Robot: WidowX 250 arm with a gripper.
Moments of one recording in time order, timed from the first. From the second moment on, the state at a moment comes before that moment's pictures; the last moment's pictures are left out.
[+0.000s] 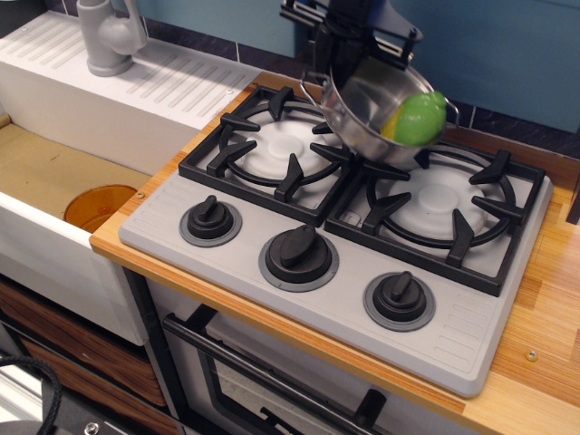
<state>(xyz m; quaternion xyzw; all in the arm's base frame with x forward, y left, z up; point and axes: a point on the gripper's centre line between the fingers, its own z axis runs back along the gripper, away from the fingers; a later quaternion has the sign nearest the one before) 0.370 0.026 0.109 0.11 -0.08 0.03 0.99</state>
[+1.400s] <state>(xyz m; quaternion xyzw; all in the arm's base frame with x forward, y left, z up) 0.384 0.120 0.046 0.08 -0.14 0.01 0.99</state>
